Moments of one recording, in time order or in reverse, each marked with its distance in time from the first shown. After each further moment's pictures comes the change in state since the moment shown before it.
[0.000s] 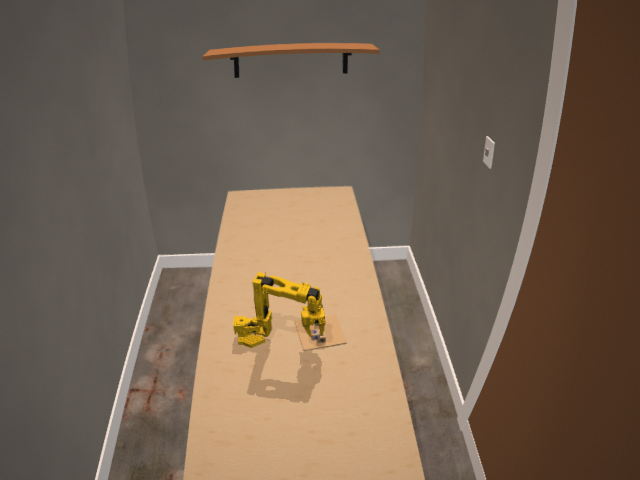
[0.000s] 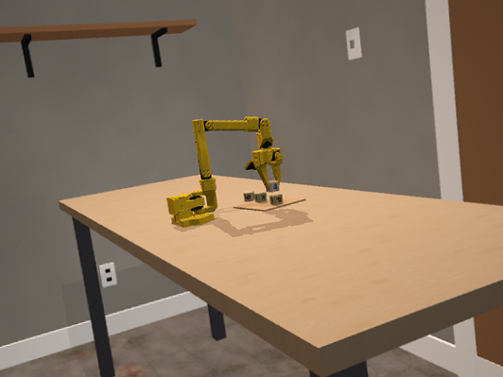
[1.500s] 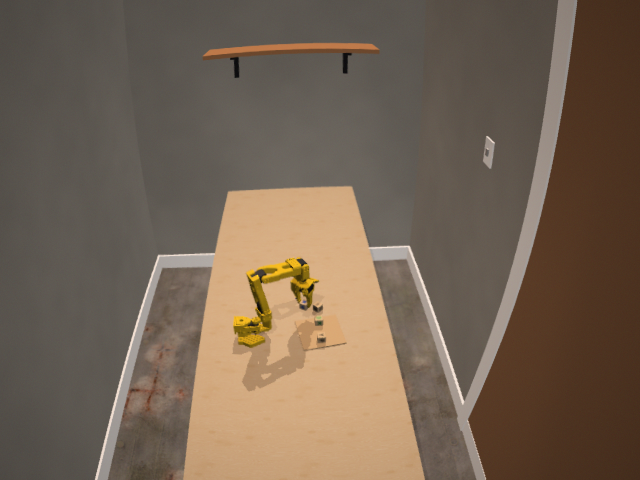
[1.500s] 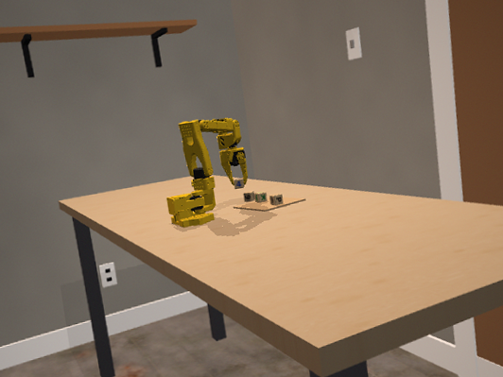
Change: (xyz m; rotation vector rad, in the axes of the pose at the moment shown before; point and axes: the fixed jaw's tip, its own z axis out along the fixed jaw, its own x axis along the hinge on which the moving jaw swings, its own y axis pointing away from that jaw) arm -0.148 0.008 -0.004 0.011 0.003 0.646
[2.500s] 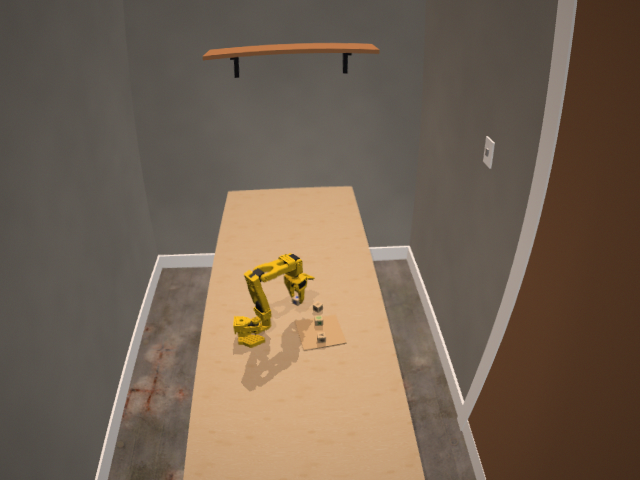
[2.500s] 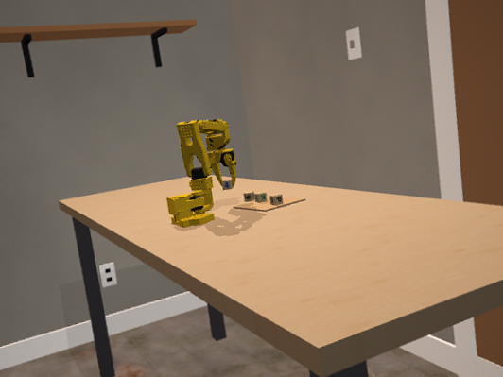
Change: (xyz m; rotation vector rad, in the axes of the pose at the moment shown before) arm -0.012 0.032 0.000 -0.001 0.004 0.161
